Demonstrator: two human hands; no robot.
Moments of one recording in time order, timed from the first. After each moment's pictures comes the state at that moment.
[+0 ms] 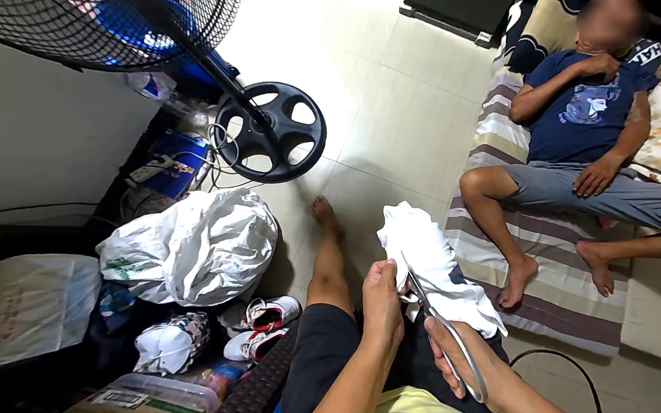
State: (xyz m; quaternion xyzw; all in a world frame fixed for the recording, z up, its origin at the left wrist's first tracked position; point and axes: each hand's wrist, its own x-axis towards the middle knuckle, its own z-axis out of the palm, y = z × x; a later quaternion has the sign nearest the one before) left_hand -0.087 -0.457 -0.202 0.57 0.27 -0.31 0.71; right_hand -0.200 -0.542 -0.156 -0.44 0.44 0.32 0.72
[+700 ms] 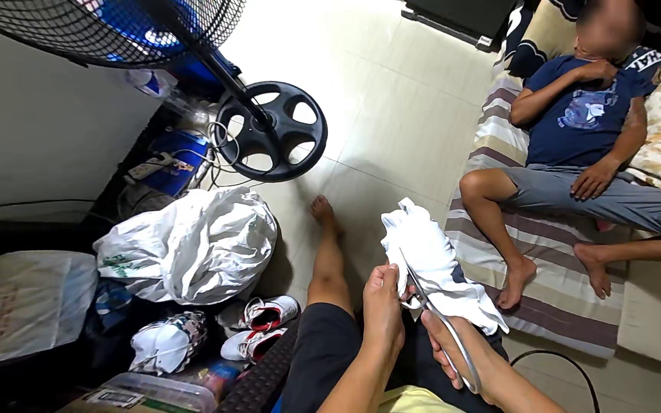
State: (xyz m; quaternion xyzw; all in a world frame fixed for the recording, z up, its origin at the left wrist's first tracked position) left_hand -0.091 -0.449 -0.196 0.56 0.28 -0.32 0.71; right_hand -0.189 -0.540 -0.155 -0.49 0.44 0.34 0.67
